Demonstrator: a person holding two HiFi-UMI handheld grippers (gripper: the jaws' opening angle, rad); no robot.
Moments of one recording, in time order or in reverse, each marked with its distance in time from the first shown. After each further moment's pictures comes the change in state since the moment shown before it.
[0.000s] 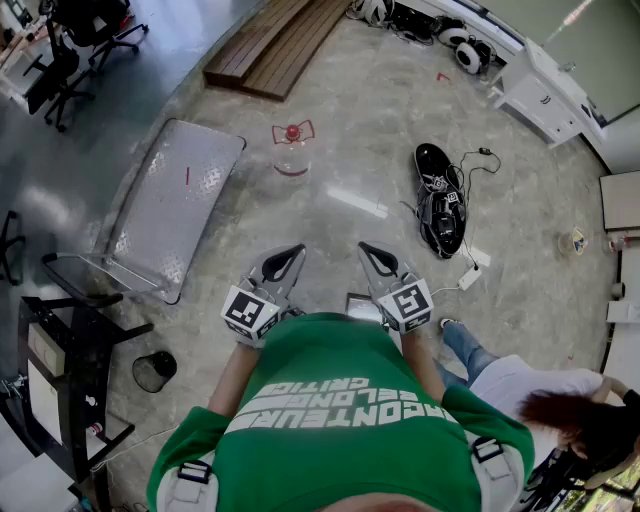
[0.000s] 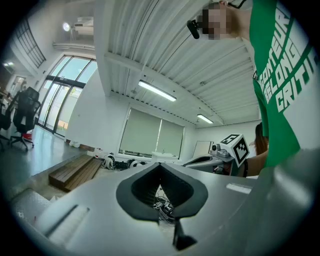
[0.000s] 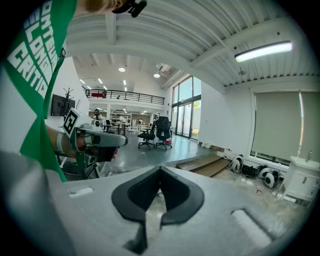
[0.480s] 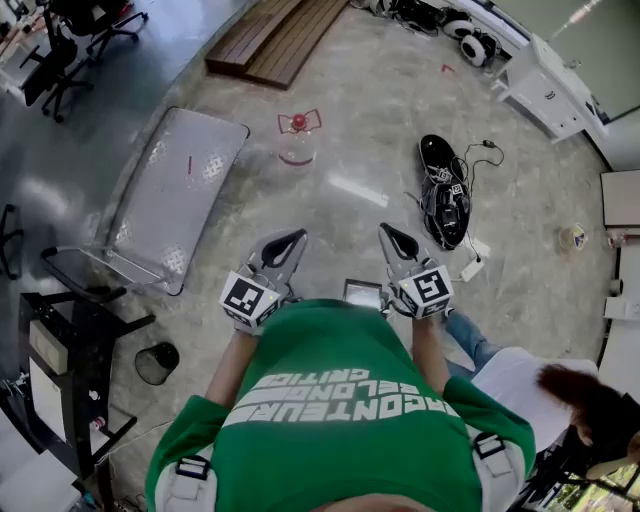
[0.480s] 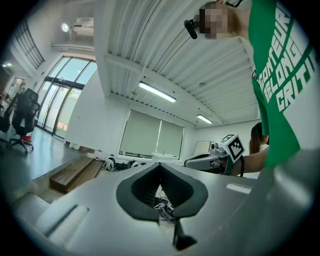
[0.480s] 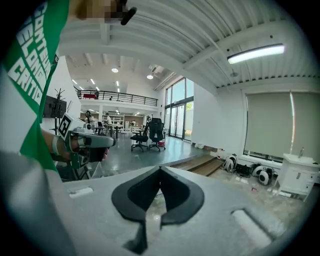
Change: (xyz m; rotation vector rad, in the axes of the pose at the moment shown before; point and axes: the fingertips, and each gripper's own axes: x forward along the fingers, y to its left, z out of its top) left arm -0.007 0.030 0.013 0.018 -0.012 -0.008; right arm 0.007 -0.036 0.012 0.036 -0.015 -0.087
